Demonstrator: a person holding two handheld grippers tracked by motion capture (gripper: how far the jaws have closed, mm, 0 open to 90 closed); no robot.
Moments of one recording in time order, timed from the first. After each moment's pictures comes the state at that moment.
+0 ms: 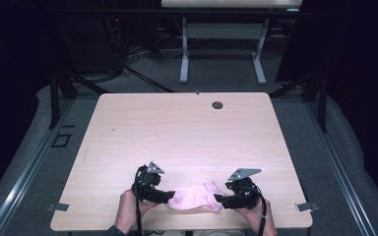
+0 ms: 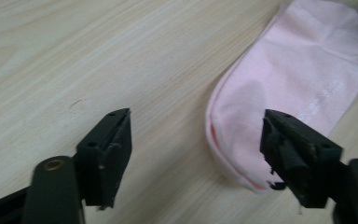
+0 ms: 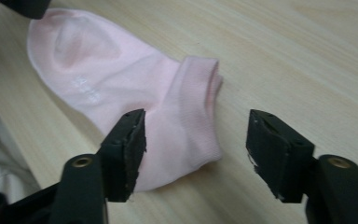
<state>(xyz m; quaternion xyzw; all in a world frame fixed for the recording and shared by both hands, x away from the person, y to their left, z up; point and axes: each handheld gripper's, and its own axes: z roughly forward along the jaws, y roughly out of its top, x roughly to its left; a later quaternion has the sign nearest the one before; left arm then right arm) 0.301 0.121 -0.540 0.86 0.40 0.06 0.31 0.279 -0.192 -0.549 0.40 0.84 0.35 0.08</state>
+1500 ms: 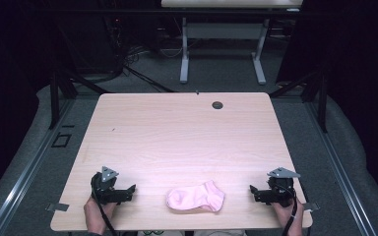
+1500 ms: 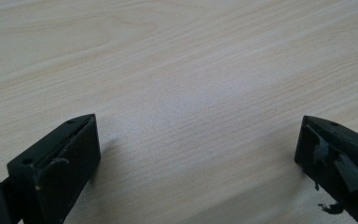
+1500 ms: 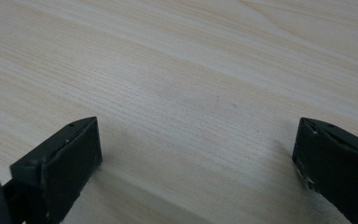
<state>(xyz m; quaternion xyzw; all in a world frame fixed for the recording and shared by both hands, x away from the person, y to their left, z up) 0.302 0.242 -0.593 0.77 0.50 0.21 0.32 0.291 -0.300 -0.590 0.51 0.77 0.32 0.21</state>
